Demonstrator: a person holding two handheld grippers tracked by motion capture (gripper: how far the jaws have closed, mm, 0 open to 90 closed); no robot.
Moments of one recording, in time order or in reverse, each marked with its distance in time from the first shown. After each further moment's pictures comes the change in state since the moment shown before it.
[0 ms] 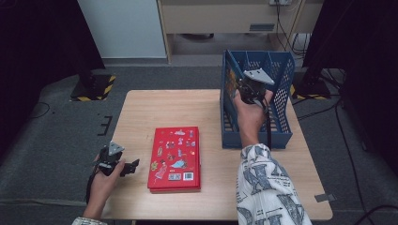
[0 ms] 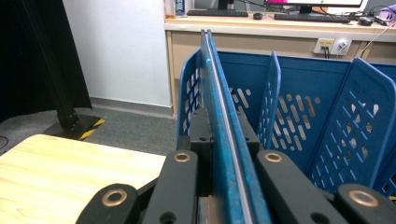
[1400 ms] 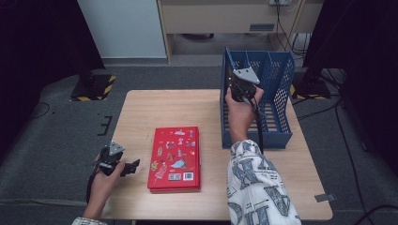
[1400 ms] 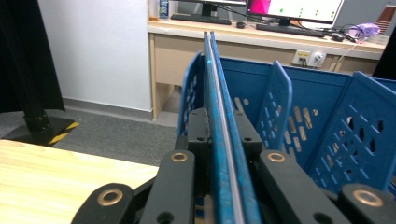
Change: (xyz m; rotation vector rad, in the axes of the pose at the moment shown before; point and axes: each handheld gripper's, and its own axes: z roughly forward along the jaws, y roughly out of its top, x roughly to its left) left arm -0.001 0.001 0.001 0.000 -0.007 0.008; right arm 0.023 -0.002 0.020 -0.024 -0.085 -0.056
